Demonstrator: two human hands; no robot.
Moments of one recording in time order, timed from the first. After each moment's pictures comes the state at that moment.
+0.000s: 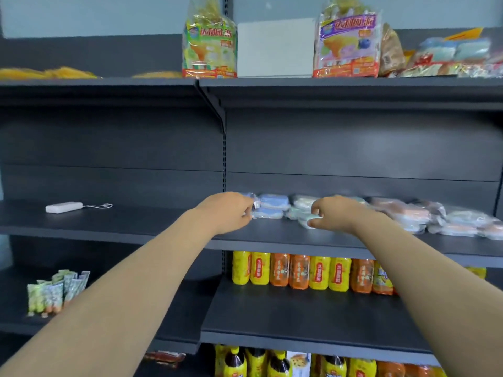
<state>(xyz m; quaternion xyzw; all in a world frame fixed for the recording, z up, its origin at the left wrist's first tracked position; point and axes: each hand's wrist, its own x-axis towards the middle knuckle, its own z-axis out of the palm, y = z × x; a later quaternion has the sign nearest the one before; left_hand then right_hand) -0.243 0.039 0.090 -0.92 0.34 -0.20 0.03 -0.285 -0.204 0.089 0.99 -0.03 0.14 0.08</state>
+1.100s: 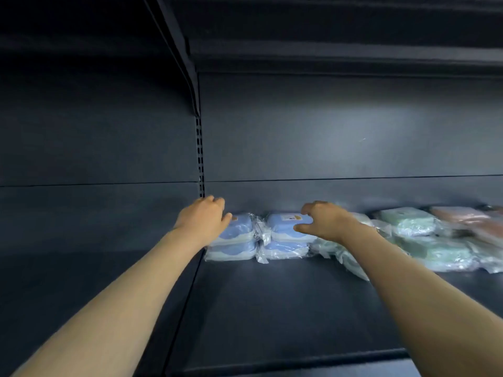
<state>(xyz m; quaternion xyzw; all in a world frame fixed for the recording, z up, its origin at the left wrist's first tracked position) 0.173 -0.010 0.063 -0.93 0.27 -0.25 -0.07 0.087 -0.251 0.059 0.98 -0.12 0.17 -0.01</state>
